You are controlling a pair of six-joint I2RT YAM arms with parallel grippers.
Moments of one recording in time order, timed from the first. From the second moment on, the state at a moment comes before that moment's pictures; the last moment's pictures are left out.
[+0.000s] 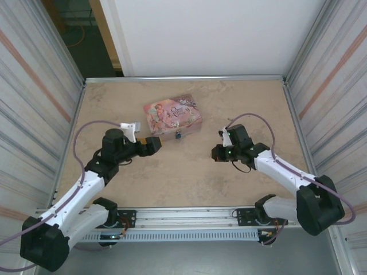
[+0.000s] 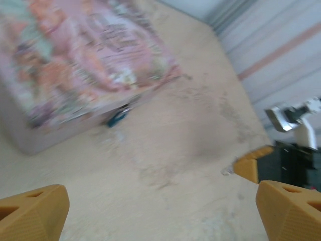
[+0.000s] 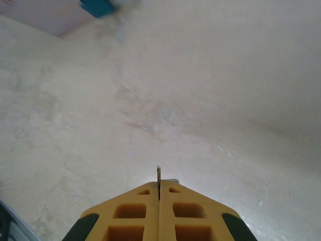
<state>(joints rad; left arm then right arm) -0.39 0.89 0.56 -0.09 0.42 -0.52 0.49 1.19 0.66 -0.35 -0.33 0.47</state>
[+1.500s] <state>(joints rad) -0.51 1.30 1.00 0.10 1.08 -0.42 0.57 1.17 1.02 -0.27 -0.76 0.01</state>
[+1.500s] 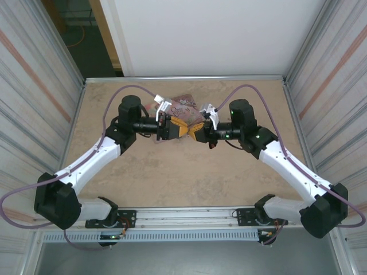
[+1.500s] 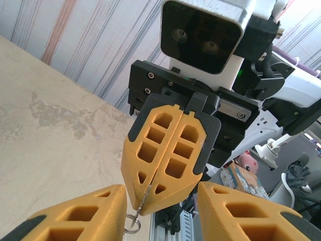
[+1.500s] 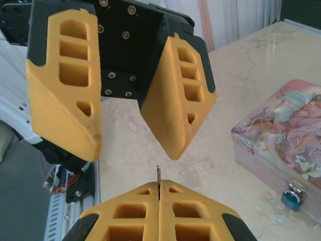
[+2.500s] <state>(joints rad) -0.53 1.32 1.00 0.06 1.05 -0.36 0.58 1.19 1.03 -0.28 -0.78 0.03</state>
